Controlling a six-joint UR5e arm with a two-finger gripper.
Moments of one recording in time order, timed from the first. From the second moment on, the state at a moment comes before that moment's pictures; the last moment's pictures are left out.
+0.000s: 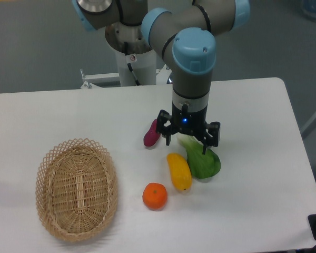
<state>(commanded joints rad) 2.46 -1.83 -1.56 -1.13 1.48 0.80</state>
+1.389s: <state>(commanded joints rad) 2.29 -2.09 -1.56 -0.98 1.57 0.30</state>
